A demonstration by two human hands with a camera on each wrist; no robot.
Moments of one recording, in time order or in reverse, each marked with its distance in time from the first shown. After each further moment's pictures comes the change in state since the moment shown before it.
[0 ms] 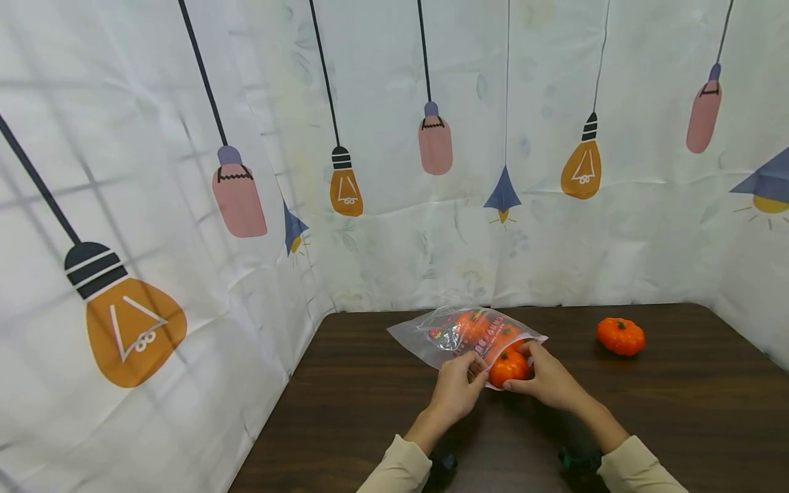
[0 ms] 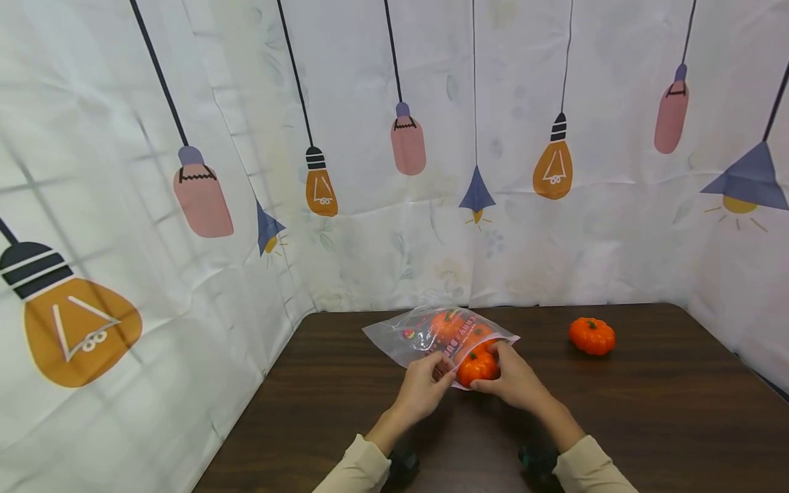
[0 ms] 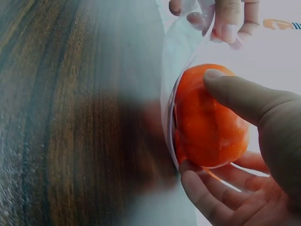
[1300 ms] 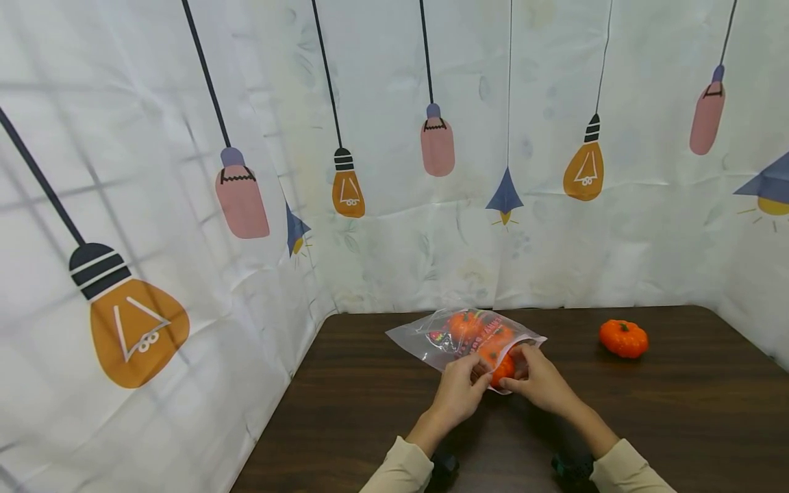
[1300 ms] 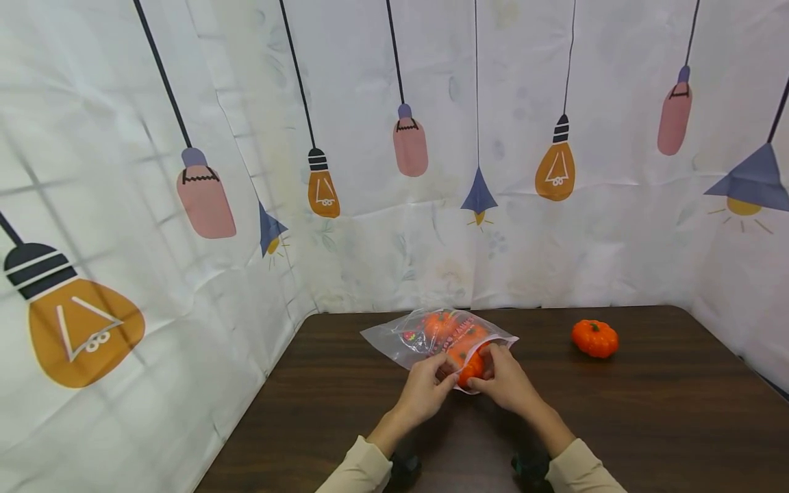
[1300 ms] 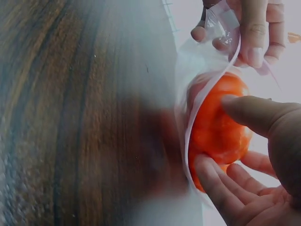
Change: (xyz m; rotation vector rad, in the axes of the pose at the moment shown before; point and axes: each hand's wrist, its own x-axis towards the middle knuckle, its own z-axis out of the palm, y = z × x) left_hand 0.001 0.000 -0.001 -0.005 -0.019 0.082; right_hand 0.005 -0.008 0.015 0.121 0.046 -0.013
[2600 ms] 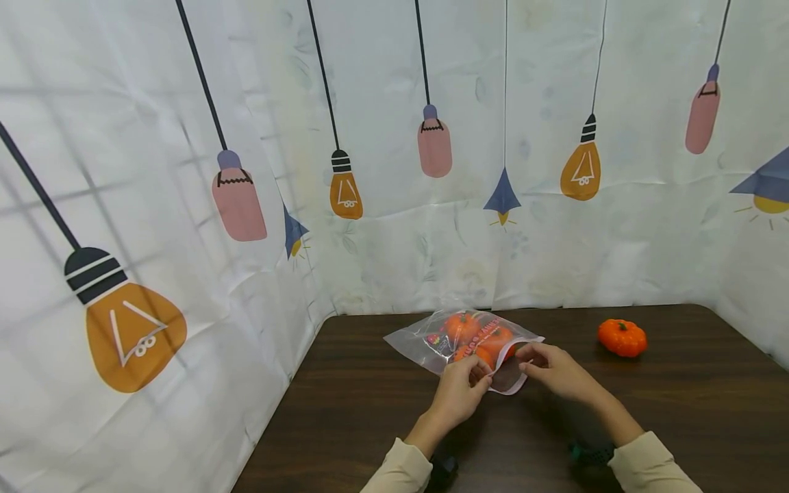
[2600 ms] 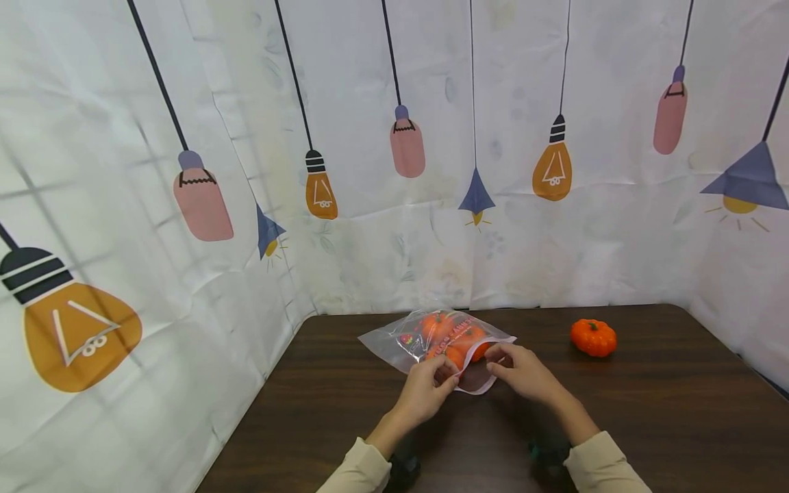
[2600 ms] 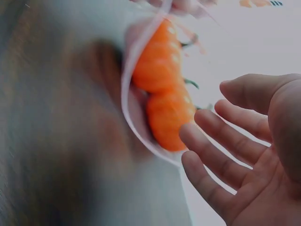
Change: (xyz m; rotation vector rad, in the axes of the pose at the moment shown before) left_hand -0.001 -0.003 0.002 -0.028 -0.007 -0.010; right_hand 0.005 0.014 -0.042 0.044 -0.136 -0.077
